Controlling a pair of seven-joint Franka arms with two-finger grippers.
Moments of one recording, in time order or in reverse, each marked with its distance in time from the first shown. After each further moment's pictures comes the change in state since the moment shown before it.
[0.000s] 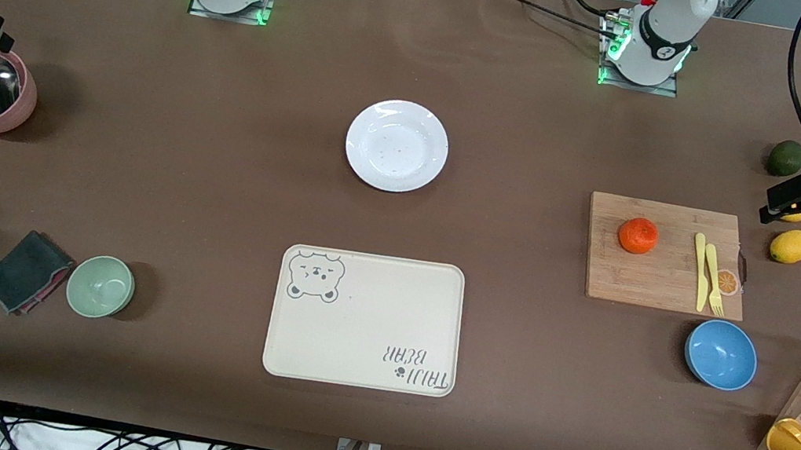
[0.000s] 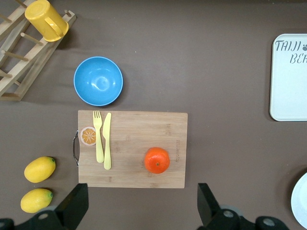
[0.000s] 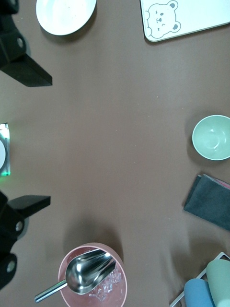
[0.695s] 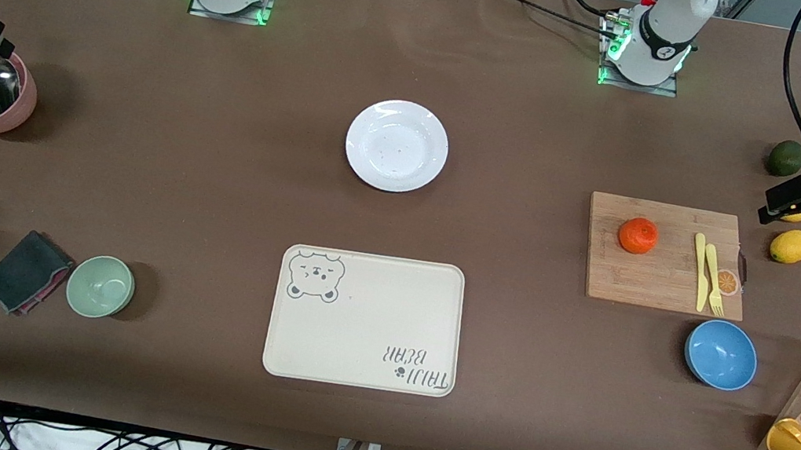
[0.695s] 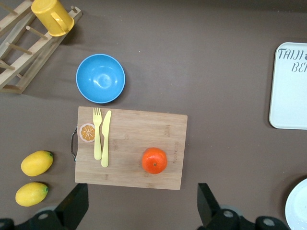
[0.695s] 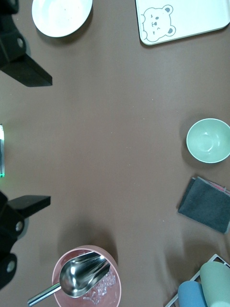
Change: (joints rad) left arm -0.001 -0.003 0.001 0.000 0.000 0.000 -0.059; right arm 0.001 0.006 0.003 -0.001 0.009 0.025 0.000
